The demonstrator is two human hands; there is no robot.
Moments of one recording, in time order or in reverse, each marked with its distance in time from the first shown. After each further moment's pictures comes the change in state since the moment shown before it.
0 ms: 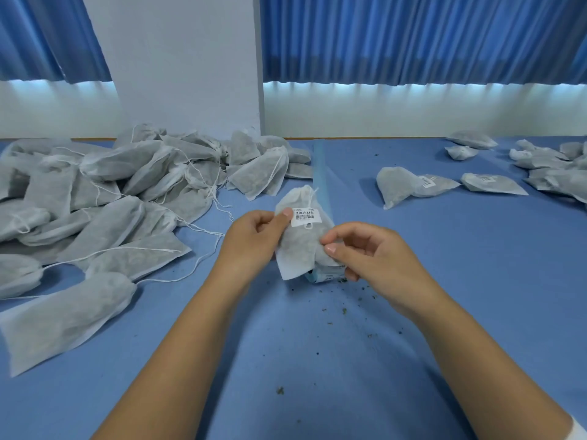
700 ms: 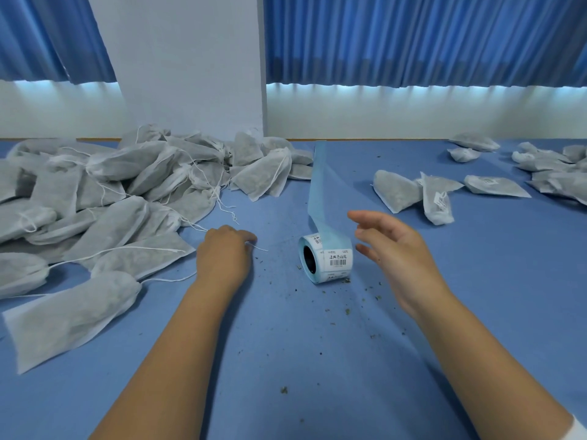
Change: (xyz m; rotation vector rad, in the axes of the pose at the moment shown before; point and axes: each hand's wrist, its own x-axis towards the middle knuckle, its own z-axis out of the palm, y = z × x) left_hand 0.037 -0.048 -0.039 1.143 0.053 0.208; right_hand 0.004 0.006 -0.005 0.127 0.329 0.142
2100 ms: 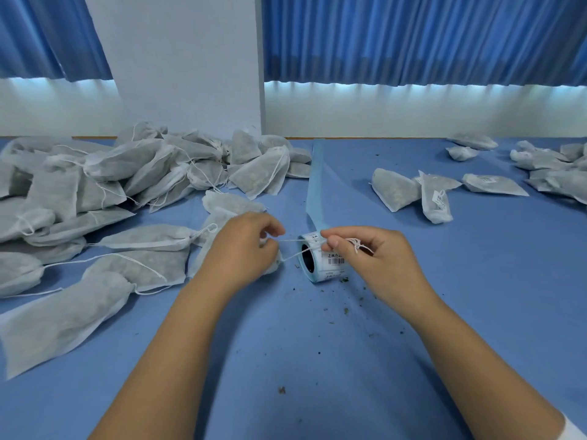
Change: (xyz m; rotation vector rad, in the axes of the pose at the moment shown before) left_hand -0.026 0.039 -0.040 -0.410 -0.015 0.207; right_hand -0.009 -0.002 0.009 -0.234 -0.184 -0.278
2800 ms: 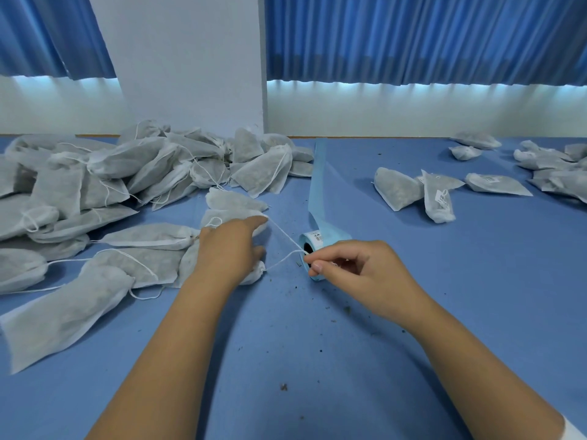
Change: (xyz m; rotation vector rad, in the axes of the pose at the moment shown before) left_hand 0.015 -0.034 0.007 0.370 -0.009 -0.148; right_hand -0.009 0.000 0.007 -0.109 -0.210 0.004
